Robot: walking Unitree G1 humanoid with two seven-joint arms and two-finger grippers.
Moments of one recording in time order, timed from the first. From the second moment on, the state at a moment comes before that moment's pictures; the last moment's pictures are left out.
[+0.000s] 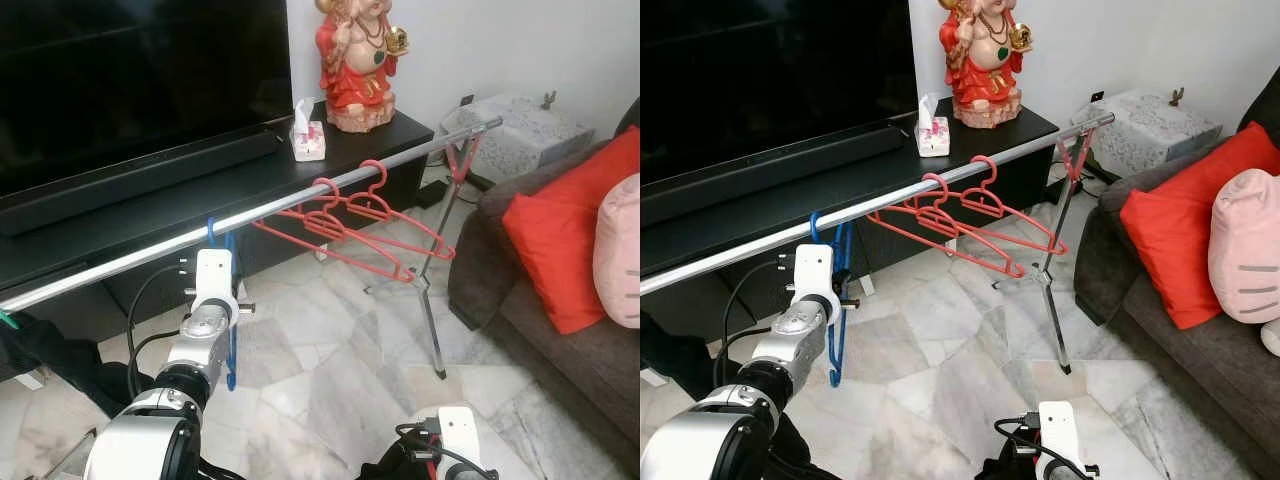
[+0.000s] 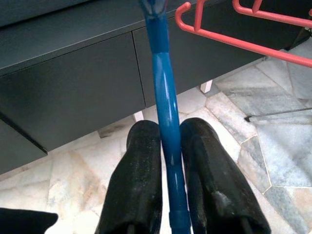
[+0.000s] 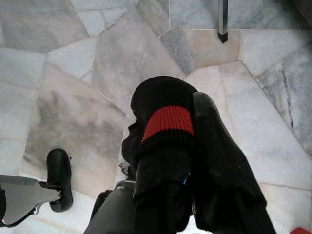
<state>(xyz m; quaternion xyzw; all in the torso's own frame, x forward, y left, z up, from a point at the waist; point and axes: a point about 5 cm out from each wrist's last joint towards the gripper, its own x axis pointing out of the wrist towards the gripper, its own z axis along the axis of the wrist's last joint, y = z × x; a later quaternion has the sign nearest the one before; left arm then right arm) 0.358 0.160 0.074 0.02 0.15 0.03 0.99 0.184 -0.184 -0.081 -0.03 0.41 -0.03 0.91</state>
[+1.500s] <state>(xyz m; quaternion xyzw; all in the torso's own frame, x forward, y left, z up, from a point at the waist) 0.261 0.193 0.039 0.13 0.10 -0.03 0.99 0.226 -0.211 -0.051 -0.03 0.33 -0.05 0.94</state>
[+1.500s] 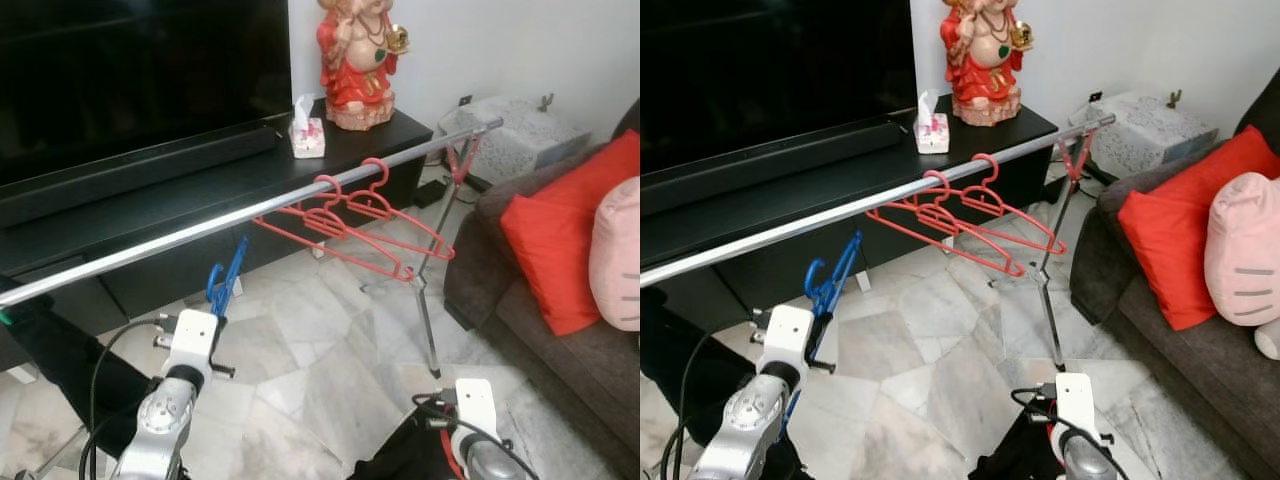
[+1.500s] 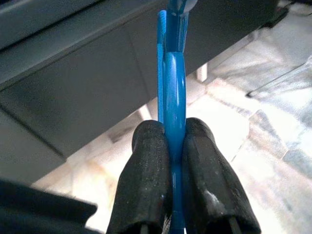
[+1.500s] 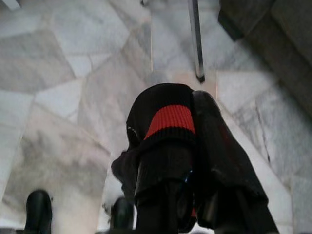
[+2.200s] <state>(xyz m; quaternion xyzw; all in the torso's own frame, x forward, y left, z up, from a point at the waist) 0.200 0.211 0.020 0.12 0.13 0.07 0.98 0.235 -0.216 -0.033 -0.04 0.24 -0.03 0.97</state>
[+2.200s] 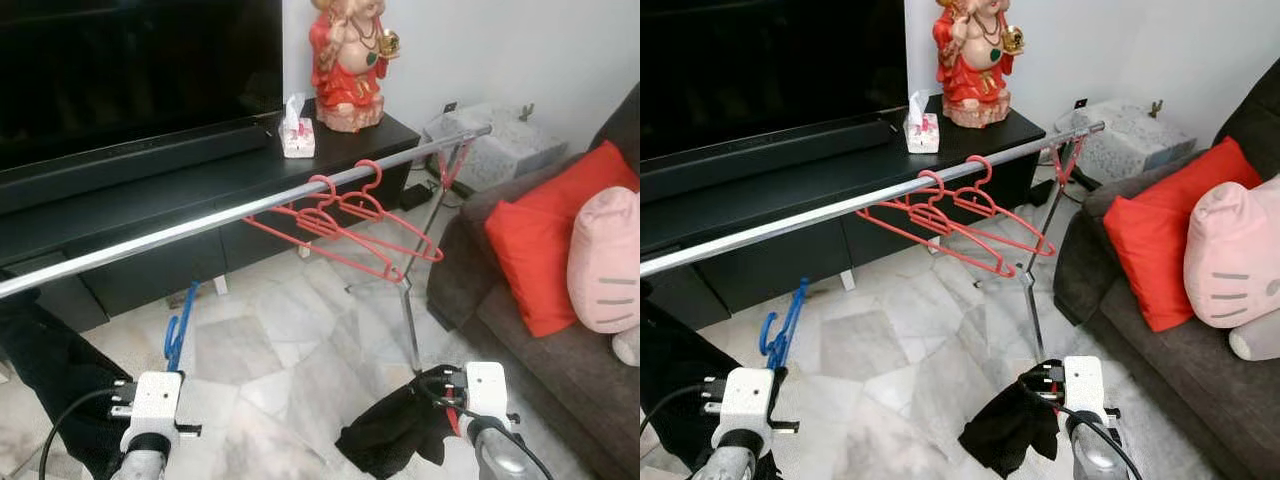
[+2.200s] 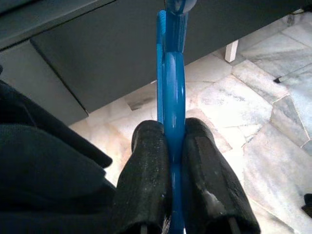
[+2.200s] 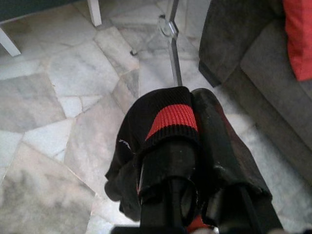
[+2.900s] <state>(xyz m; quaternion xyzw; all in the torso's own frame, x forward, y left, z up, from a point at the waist) 0.226 0.198 0.042 0.10 0.08 0.07 0.99 0.291 -0.203 0.026 -0.03 0.11 -0.01 0.99</state>
